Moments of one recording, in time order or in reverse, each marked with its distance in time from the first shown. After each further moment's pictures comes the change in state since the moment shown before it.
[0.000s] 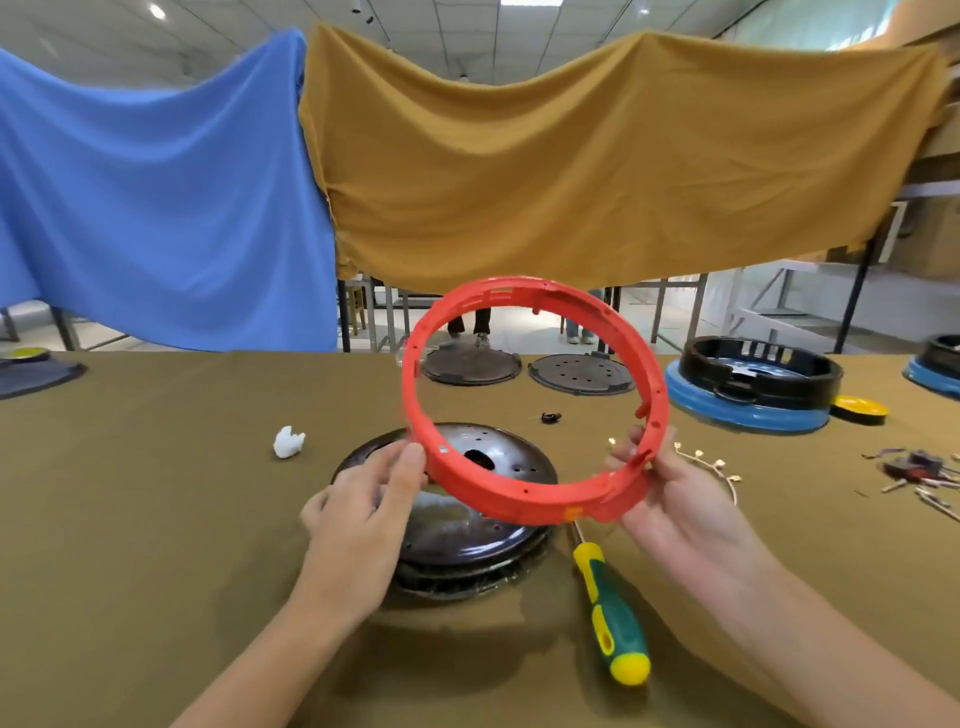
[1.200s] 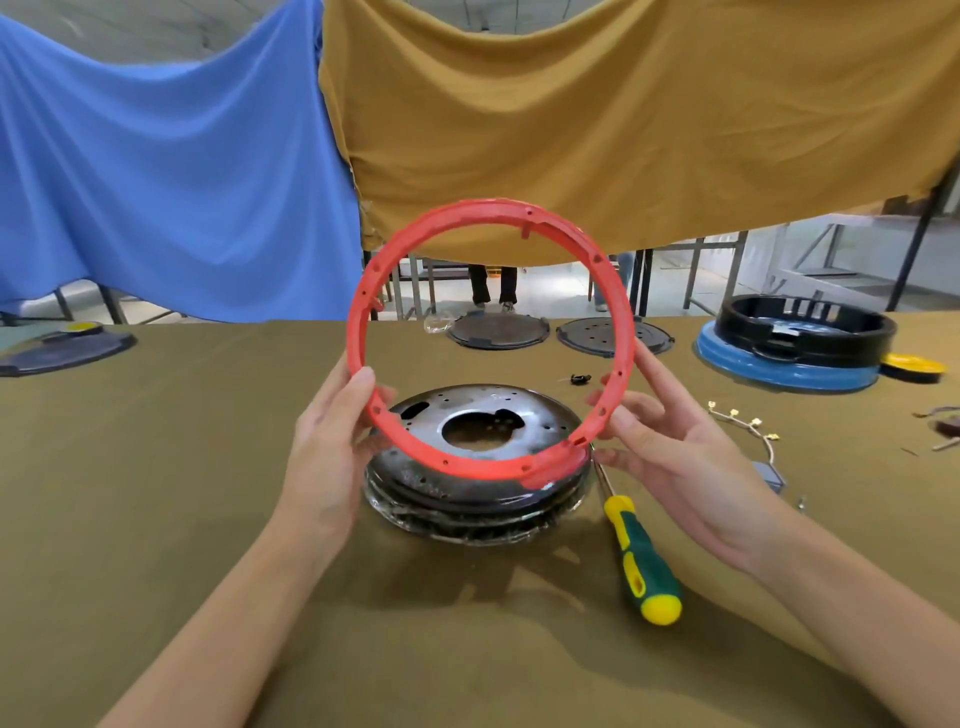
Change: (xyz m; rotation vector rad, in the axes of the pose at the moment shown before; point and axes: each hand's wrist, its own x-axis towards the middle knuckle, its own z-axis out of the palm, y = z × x) left_hand 0.028 -0.023 -0.029 -0.756 0.113 -0.086; right_hand -0.015 0.009 -0.006 -0.769 -0.459 -0.246
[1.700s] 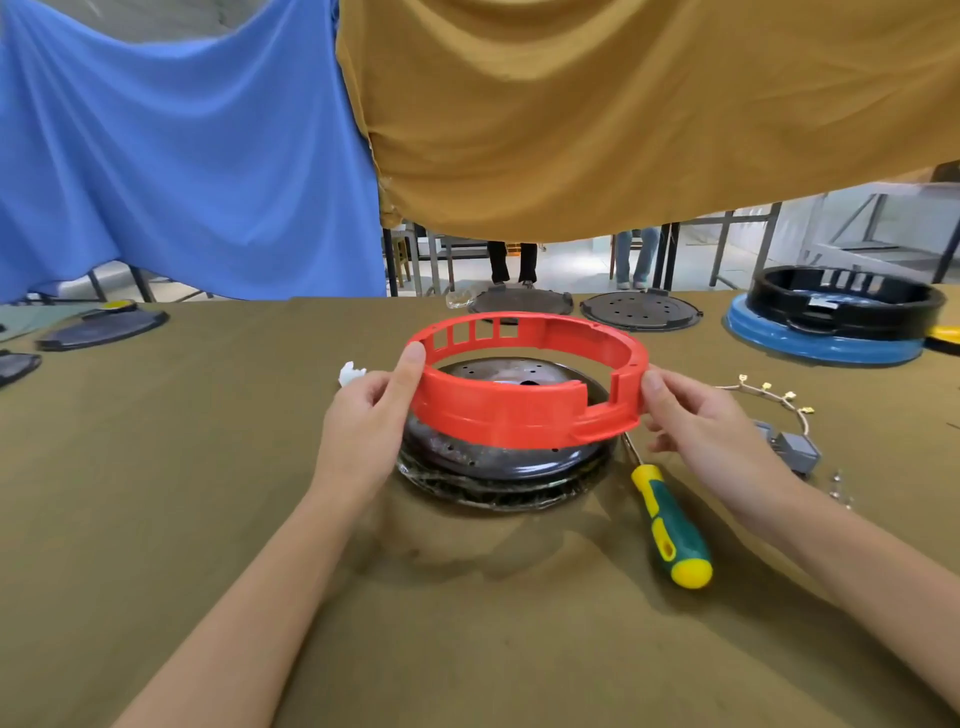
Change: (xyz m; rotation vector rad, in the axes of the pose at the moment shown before) left_hand -0.004 -0.004 -0.007 0.592 0.059 0.030; right_hand 0.005 0.018 -0.004 -0.482 0.176 0.044
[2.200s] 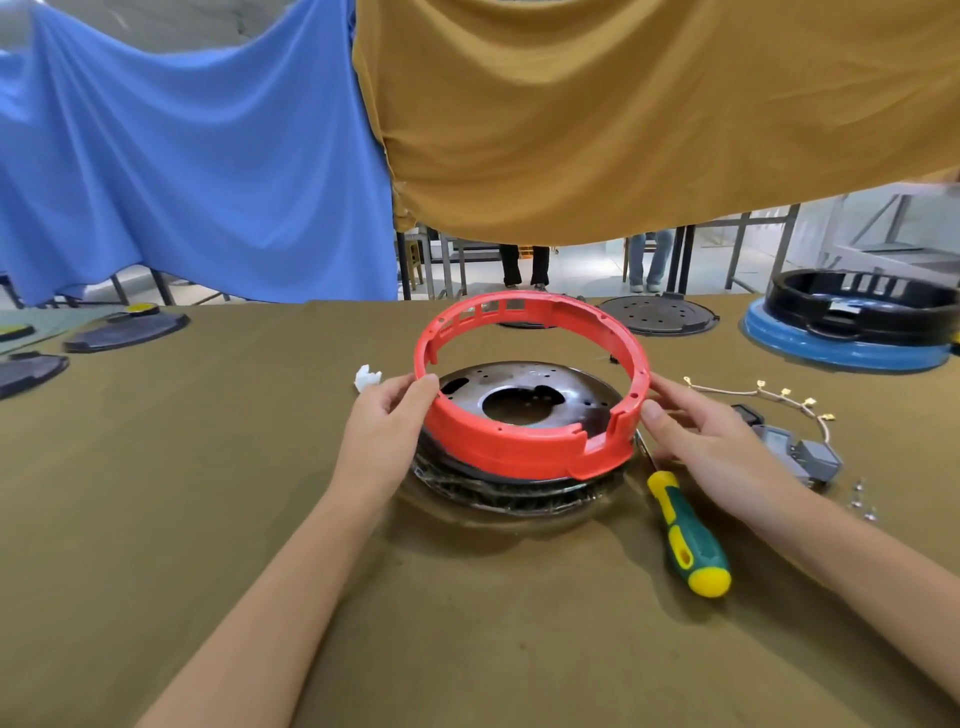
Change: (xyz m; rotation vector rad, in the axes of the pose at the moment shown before) left_hand 0.006 -0.013 0.002 -0.077 -0.075 -0.012; right_hand 0.008 0.013 -0.002 -0.183 -0.084 -0.007
